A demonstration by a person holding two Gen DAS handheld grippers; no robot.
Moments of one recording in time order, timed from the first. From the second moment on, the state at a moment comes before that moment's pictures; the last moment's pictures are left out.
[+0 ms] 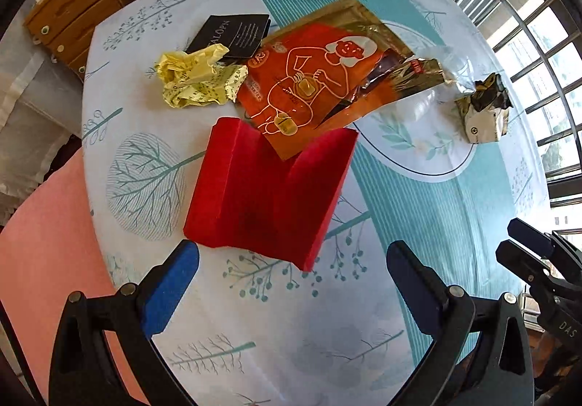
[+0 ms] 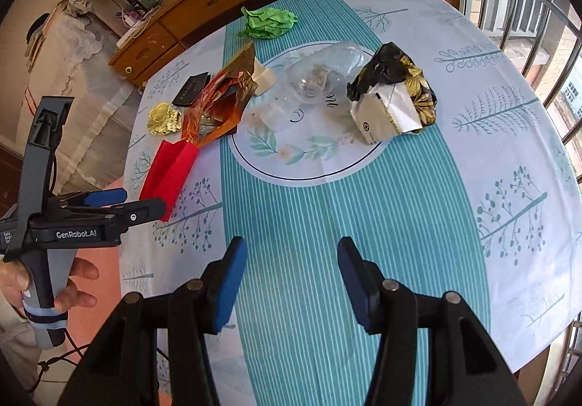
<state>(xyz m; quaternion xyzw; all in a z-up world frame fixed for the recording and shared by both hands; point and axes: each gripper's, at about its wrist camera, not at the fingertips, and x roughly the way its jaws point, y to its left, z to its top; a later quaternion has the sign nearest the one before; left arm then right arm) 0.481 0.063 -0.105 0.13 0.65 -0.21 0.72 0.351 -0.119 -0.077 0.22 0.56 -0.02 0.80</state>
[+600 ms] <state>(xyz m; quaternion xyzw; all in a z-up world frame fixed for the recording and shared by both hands) 0.542 0.088 -0.149 0.07 0.69 -0.23 0.69 0.375 -0.100 -0.095 0.23 0.57 -0.05 0.79</state>
